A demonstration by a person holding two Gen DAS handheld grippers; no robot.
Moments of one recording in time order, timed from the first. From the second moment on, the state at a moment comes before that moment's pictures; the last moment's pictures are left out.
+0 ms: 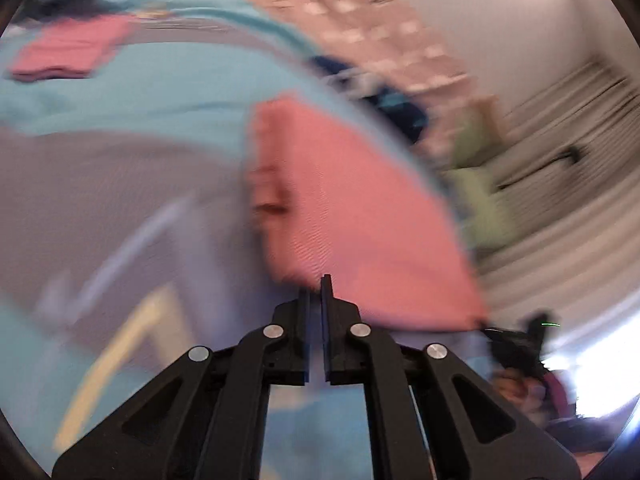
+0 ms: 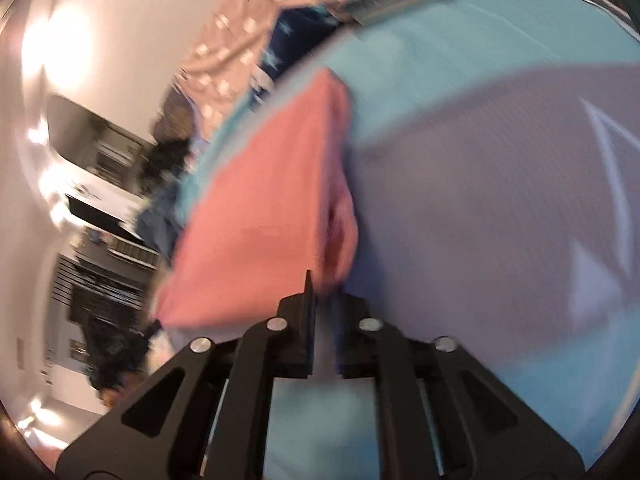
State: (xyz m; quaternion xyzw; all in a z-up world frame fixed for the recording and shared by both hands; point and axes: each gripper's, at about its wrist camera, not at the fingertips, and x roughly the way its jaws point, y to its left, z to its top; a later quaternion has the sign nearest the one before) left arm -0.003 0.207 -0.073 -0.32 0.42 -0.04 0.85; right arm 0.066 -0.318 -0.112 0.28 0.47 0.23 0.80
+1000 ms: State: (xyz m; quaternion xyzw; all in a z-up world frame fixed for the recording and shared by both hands) left arm 0.286 -0.198 -0.055 0.12 0.58 -0.15 0.79; right arm 0.107 -0.332 -0.103 0.23 0.39 0.39 0.80
